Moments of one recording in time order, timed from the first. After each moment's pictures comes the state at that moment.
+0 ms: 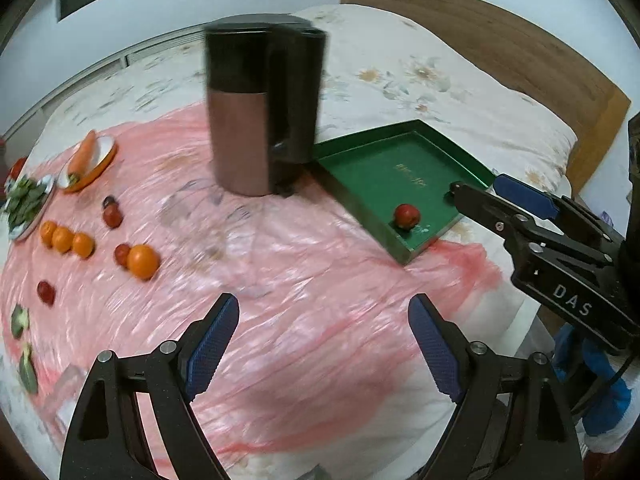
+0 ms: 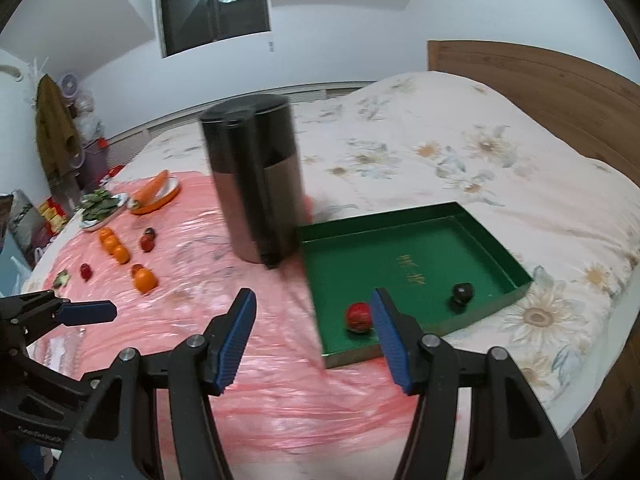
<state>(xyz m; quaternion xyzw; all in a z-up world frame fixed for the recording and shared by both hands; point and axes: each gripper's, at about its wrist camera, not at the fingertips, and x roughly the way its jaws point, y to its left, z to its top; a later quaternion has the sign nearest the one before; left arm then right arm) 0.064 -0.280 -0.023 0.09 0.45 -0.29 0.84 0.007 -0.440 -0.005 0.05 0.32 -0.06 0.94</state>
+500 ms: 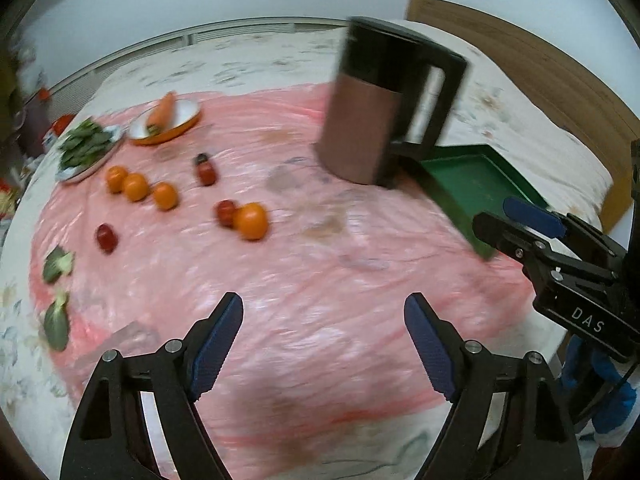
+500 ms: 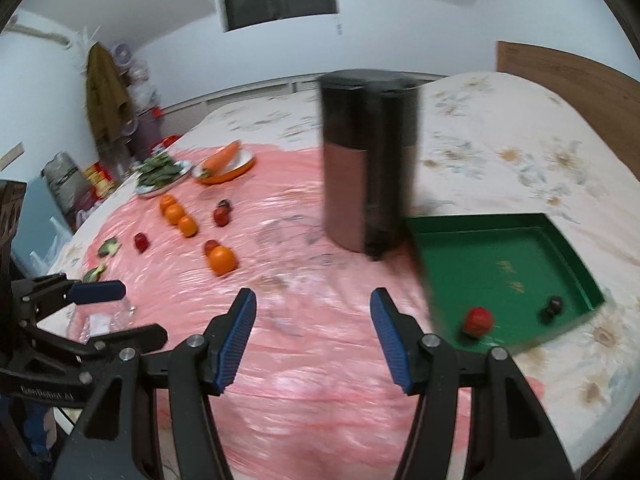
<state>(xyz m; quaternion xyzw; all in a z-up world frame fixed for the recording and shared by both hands) 0.082 -0.161 -0.039 0.04 0.45 -0.20 0.87 0.045 -0.347 -0.022 0.03 0.35 0.05 0.94</state>
